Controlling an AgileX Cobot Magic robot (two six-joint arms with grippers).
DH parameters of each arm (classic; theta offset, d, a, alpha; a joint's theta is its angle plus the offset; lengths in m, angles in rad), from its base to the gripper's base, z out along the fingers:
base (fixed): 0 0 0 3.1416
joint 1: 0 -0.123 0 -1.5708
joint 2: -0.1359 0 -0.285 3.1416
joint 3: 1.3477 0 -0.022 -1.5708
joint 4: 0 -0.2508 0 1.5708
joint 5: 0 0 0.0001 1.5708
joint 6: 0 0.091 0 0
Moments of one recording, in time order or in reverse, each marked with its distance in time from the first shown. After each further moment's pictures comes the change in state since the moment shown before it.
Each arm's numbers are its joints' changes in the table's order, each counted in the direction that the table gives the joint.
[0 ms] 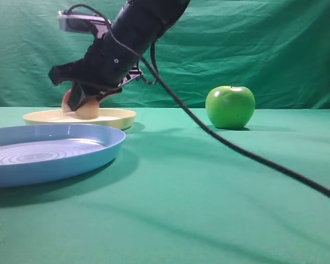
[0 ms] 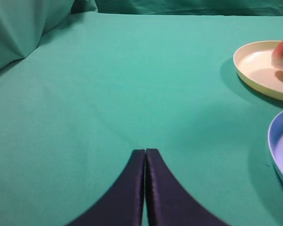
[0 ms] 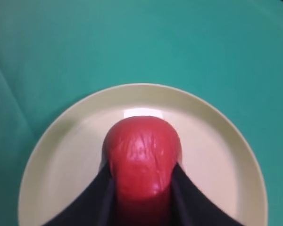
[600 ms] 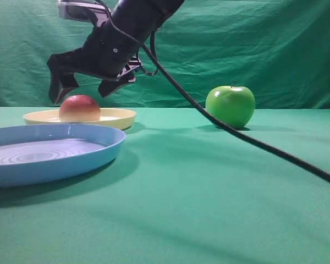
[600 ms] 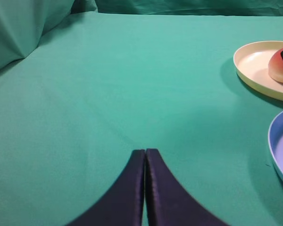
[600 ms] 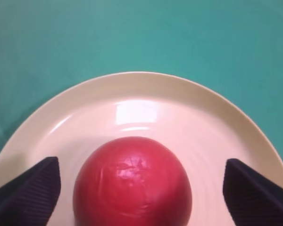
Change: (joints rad) left arm 0.000 0.000 0.000 0.000 0.000 -0.001; right arm -0.090 -0.272 0.000 -0.030 -0.308 -0.042
